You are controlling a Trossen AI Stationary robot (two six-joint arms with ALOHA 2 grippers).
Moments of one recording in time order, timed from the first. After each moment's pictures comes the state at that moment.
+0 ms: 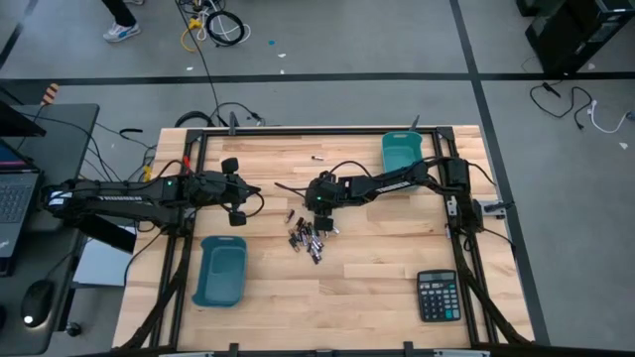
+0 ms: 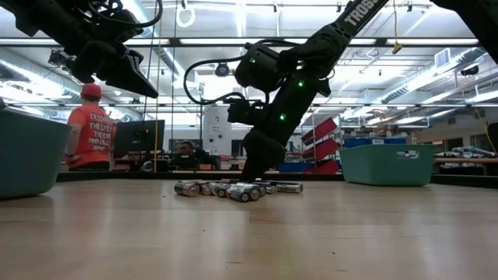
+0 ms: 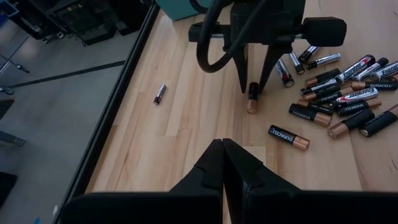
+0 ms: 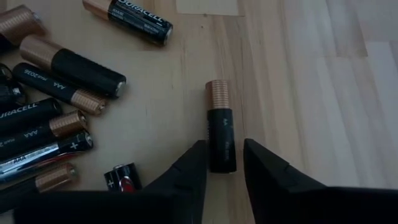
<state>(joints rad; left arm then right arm) 0.09 0.75 0.52 -0.34 -0.28 0.26 -0.12 2.06 1.27 -0.18 0.13 -0.09</state>
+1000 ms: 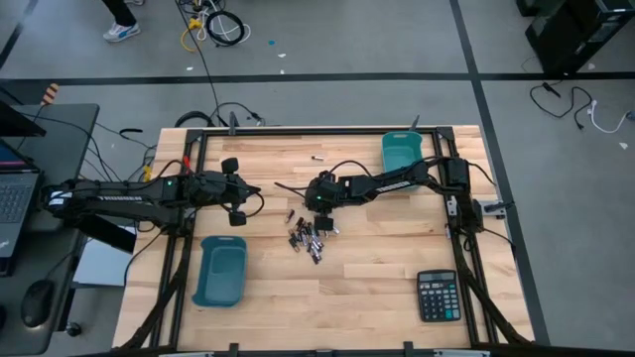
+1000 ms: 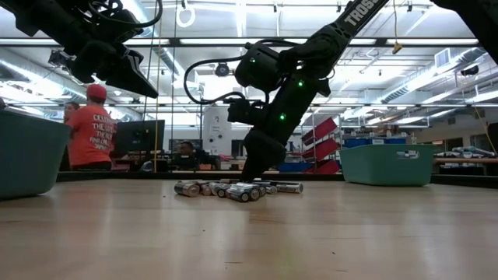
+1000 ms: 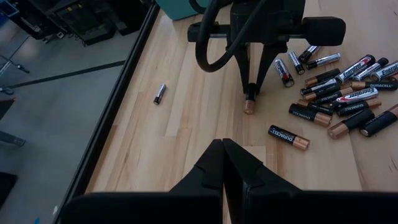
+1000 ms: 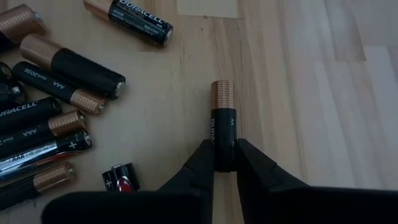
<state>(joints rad) 0.09 0.75 0.52 -0.34 -0.28 0.26 -0.12 2.06 1.27 -0.18 0.13 -0.11</state>
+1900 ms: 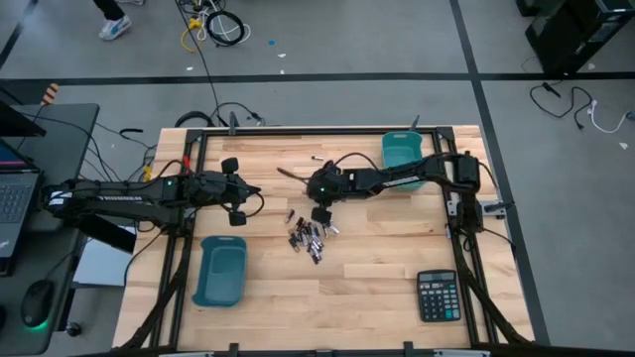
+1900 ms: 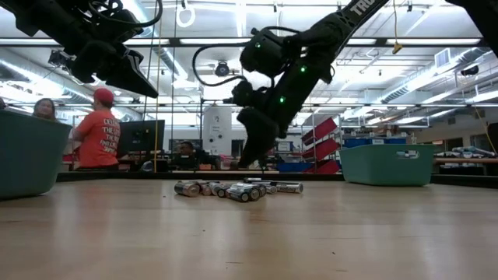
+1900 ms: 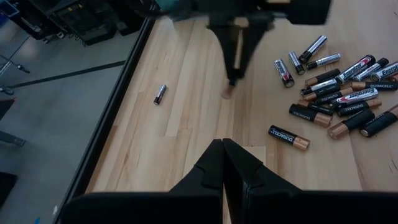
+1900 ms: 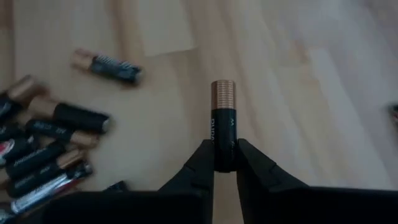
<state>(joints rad) 0.09 0.75 0.52 -0.33 -0.28 0.26 -0.16 1.97 1.27 -0.22 0.16 0.07</state>
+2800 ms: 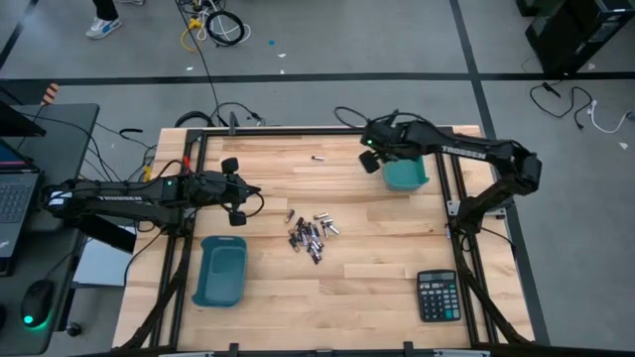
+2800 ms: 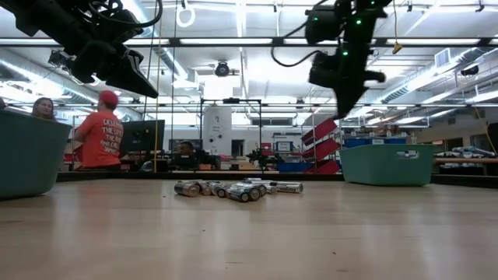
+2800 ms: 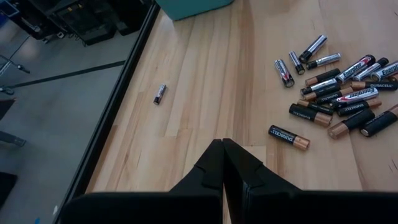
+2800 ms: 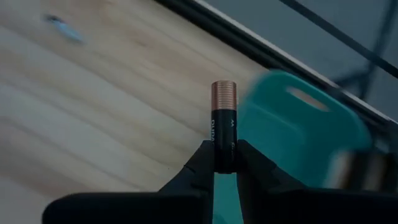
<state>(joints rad) 0.09 0.75 0.52 -0.34 -0.28 0.26 -0.43 1.51 1.27 -1.05 0.44 0.60</state>
